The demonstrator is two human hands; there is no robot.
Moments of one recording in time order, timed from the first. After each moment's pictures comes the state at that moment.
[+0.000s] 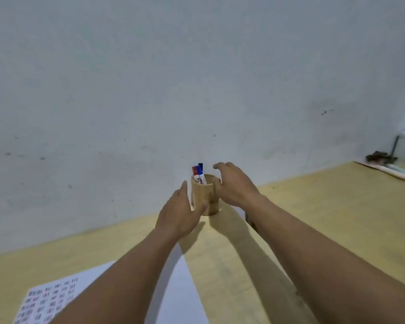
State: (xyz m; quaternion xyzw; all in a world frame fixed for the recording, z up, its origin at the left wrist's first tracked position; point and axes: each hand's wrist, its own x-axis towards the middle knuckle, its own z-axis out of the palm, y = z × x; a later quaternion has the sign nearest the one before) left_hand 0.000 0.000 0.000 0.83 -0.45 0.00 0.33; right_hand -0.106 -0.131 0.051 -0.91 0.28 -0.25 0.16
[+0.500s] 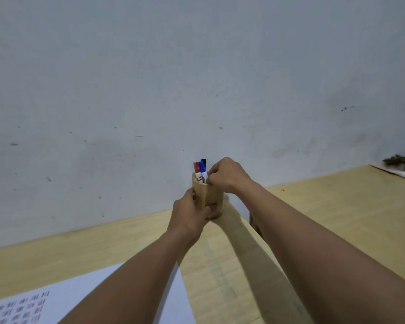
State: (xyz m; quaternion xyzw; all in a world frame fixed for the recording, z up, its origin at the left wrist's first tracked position) left_hand 0.018 -0.051 -0.035 0.78 -0.38 -0.10 0.50; right_hand -0.044 -0.171 0.046 -0.88 0.35 -0.20 0.25
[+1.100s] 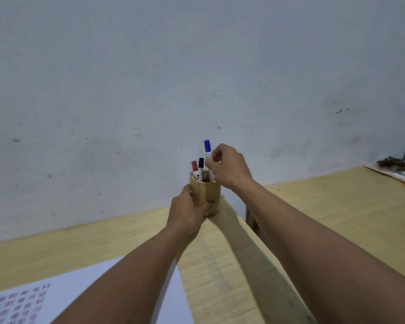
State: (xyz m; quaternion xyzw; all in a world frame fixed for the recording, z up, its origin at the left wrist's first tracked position) left_hand 0.015 -0.052 -0.032 0.78 -0.36 -0.10 0.50; right_hand -0.060 -0.157 0.059 -0.83 0.30 -0.36 0.29
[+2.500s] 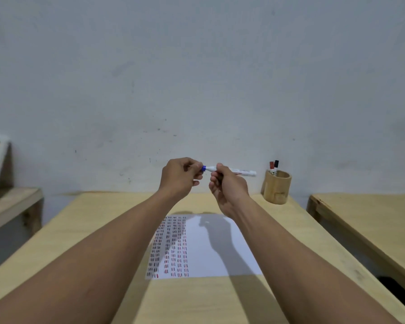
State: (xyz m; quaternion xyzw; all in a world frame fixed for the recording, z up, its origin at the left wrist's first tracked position) left_hand 0.020 0.237 0.079 0.71 -0.28 -0.01 0.65; right_hand -0.064 0.137 0.077 -0.42 0.20 -0.27 0.85
